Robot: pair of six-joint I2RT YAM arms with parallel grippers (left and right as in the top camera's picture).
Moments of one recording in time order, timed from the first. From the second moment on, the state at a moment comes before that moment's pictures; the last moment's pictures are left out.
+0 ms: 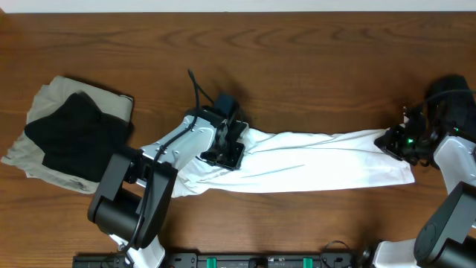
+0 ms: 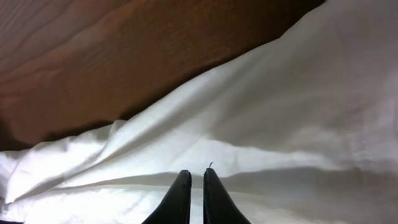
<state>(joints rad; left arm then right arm) -0.48 1.85 1.08 -0.76 0.33 -0.09 -0.45 1.60 0.90 -0.64 -0.46 0.06</state>
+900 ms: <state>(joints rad) -0.42 1.62 1.08 -0.86 0.23 -0.12 -0.59 1.56 1.06 -0.78 -0.29 0.01</state>
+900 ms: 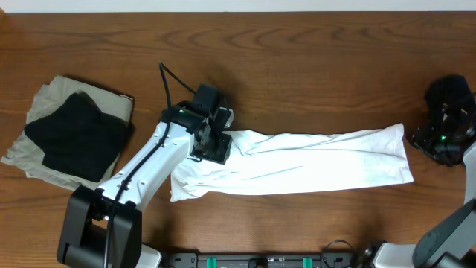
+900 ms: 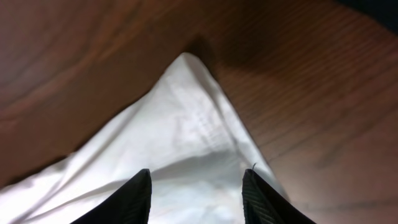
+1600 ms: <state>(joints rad) -0.42 1.62 1.08 -0.89 0.28 -0.12 -0.60 1.84 1.07 -0.82 -0.26 -0.14</state>
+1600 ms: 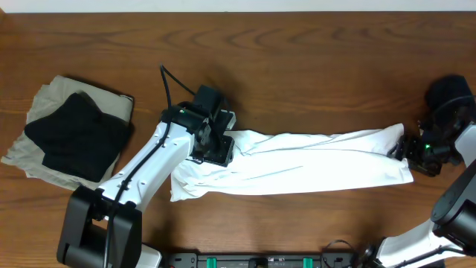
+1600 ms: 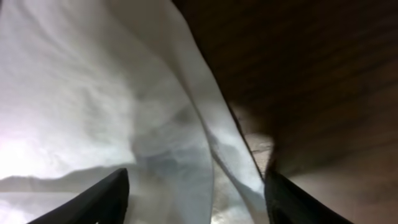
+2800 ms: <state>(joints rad) -0.42 1.62 1.08 -0.89 0.28 -0.12 -0.58 1.90 1.33 -1.05 -0.29 -0.05</state>
